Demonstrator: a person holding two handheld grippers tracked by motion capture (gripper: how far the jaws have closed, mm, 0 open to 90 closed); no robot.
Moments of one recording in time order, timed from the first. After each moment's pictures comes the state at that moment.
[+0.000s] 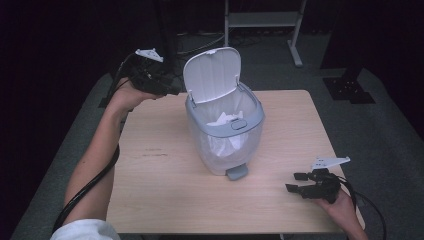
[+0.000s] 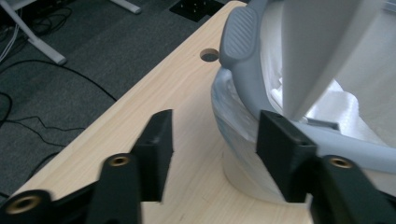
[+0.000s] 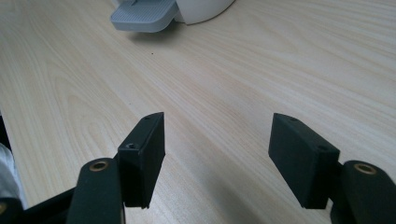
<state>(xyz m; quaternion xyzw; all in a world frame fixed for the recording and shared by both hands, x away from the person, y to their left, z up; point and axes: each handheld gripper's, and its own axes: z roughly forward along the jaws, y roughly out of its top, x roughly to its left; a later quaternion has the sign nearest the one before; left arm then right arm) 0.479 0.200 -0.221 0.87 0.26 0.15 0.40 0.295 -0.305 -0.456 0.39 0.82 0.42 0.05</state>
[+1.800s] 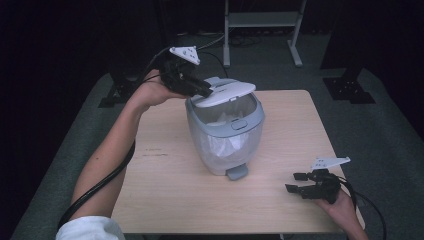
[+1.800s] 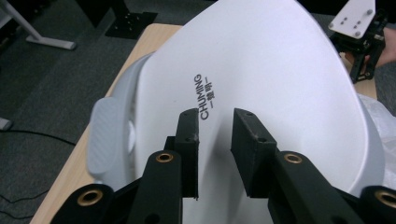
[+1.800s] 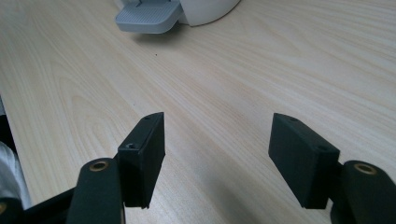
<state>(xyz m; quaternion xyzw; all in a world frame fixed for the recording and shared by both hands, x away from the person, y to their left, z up) 0.444 0.112 -0.191 0.91 0.09 0.11 0.39 0.294 -0.304 -0.454 0.38 0.82 0.42 0.05</state>
